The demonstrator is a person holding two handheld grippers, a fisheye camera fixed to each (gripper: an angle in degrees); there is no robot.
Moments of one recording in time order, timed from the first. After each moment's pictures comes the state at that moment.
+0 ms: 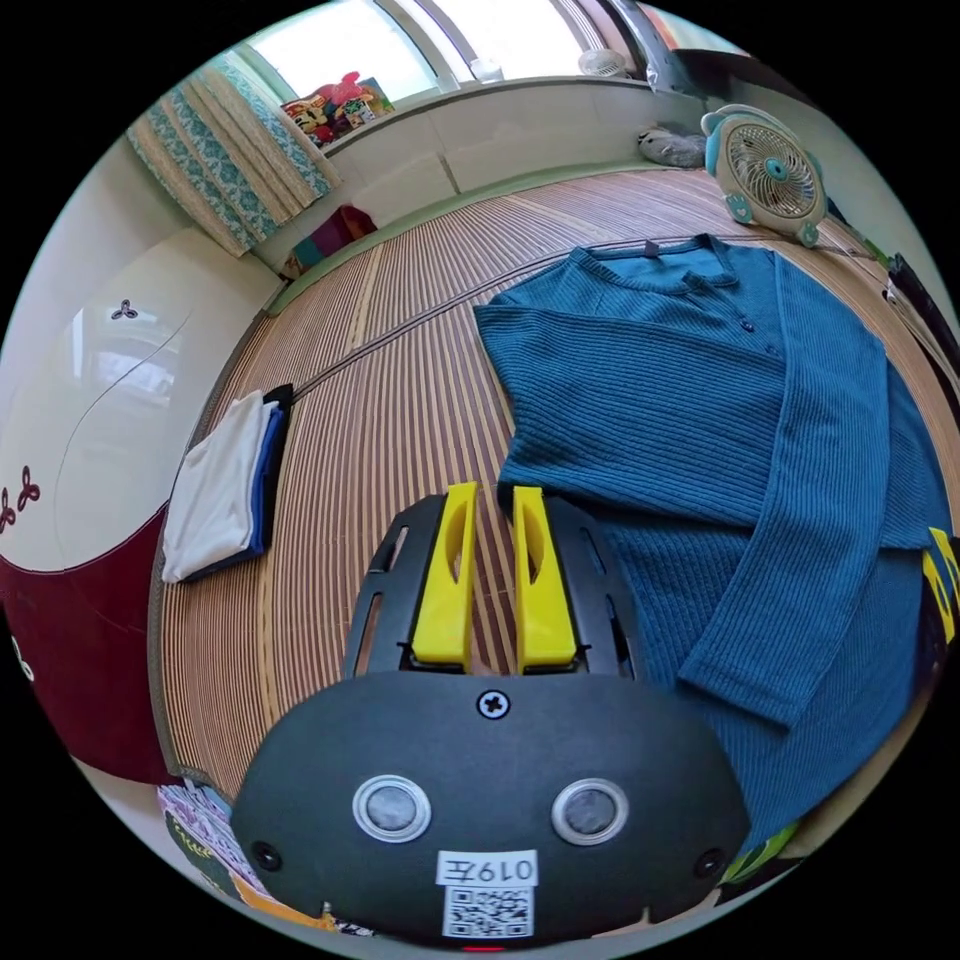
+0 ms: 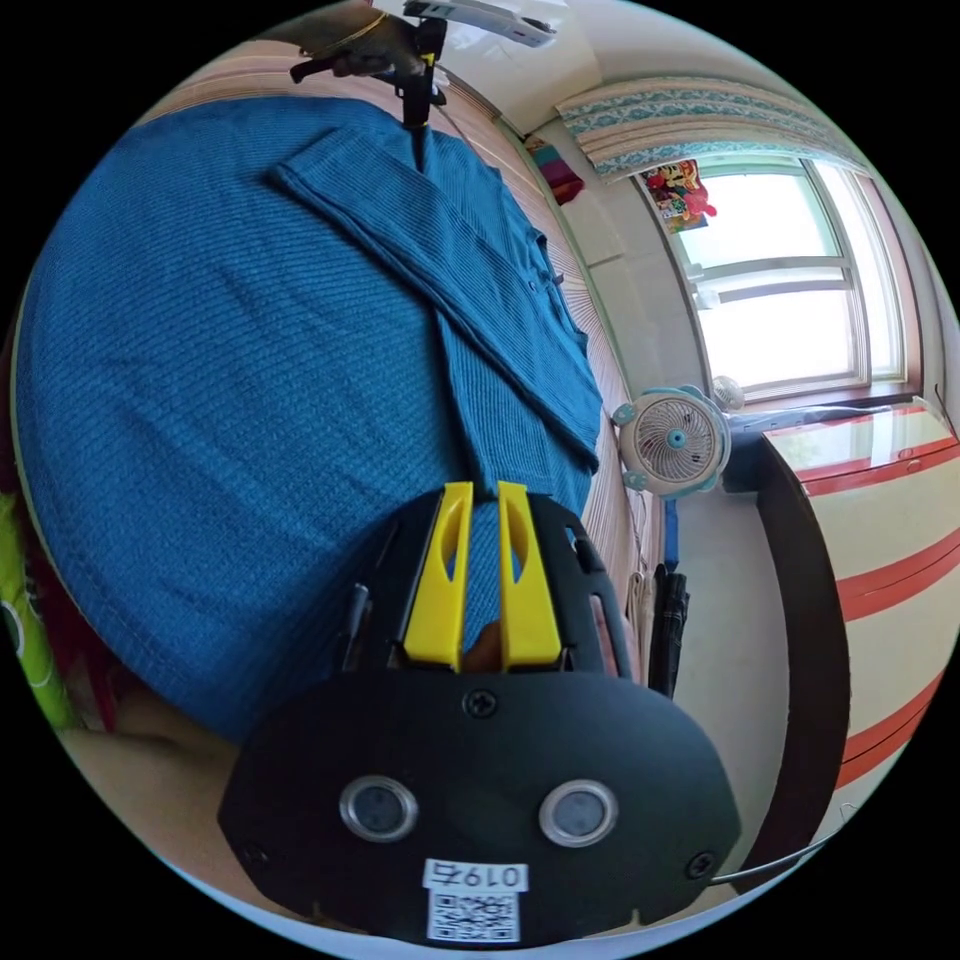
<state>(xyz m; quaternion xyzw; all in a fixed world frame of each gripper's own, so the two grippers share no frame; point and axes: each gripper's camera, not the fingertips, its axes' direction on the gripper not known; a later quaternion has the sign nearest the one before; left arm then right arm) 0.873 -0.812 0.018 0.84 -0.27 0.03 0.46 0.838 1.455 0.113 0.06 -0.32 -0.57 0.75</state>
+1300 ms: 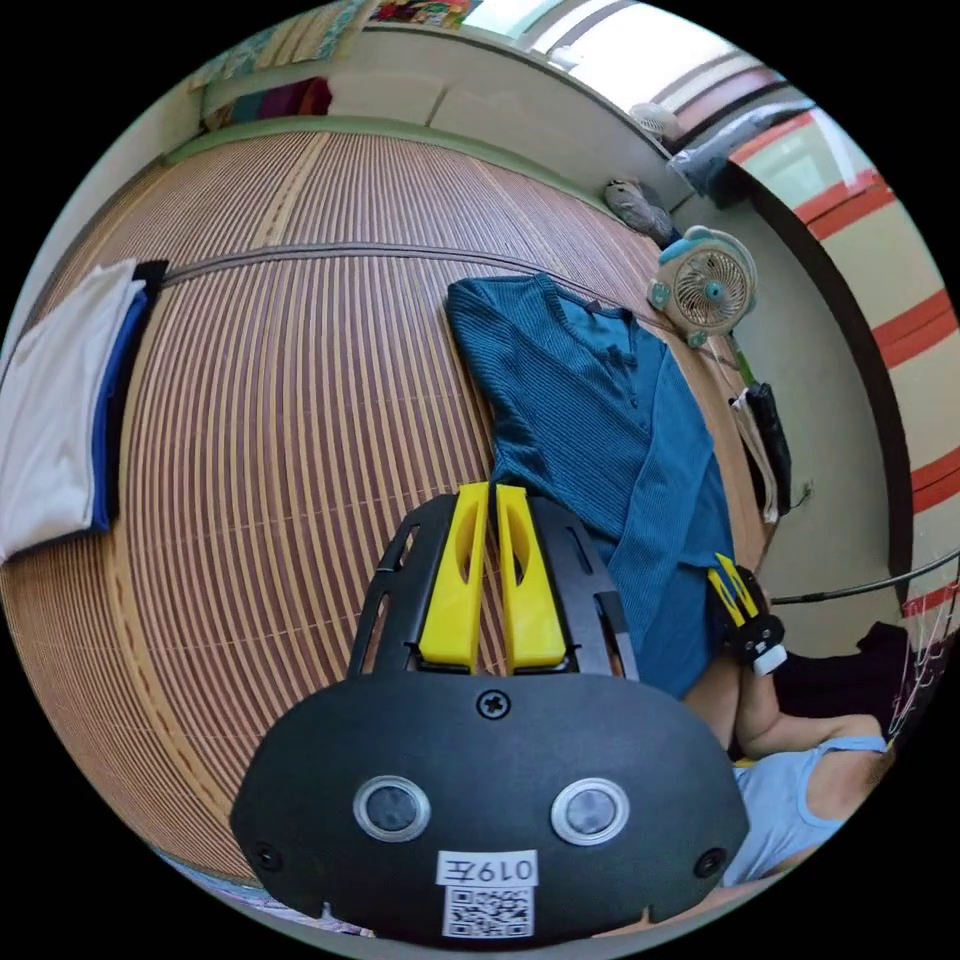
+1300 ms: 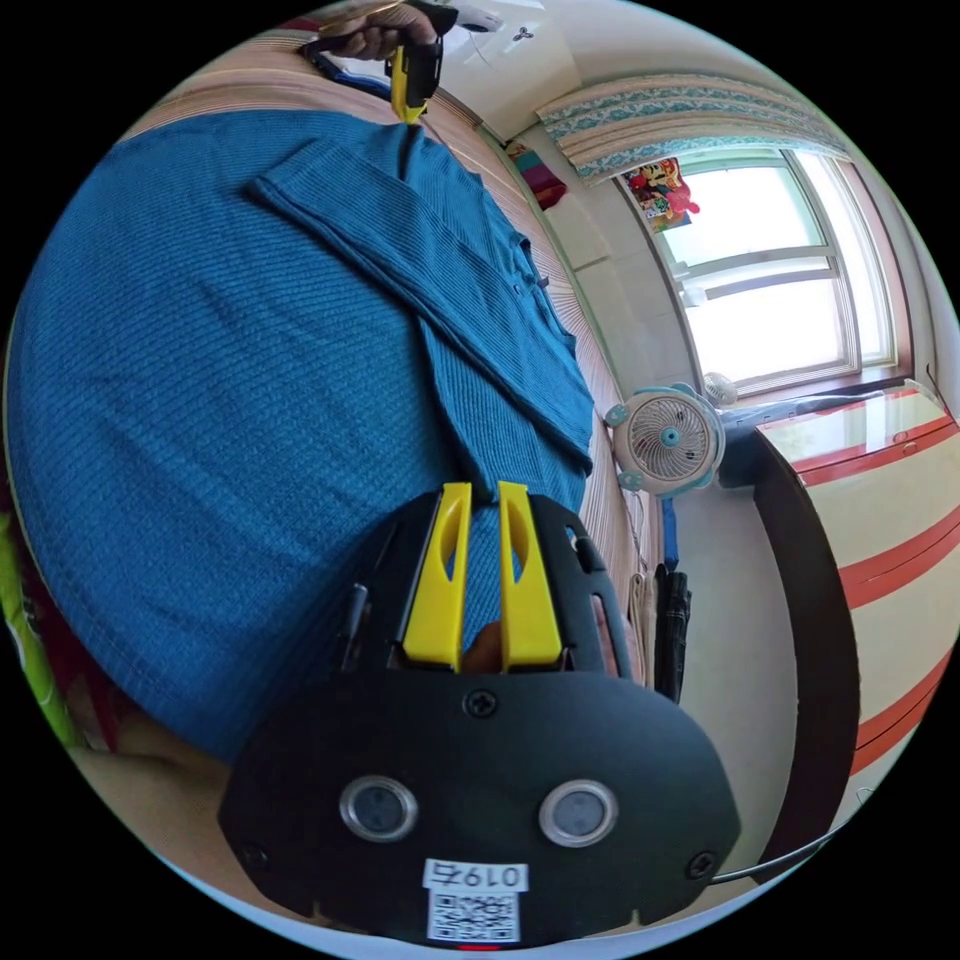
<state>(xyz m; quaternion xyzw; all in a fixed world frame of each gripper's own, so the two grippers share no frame) 0.695 -0.702 -0.143 0.76 -0.01 0.27 0.58 0.866 1.454 0.122 0.07 -0.33 -0.55 0.77</state>
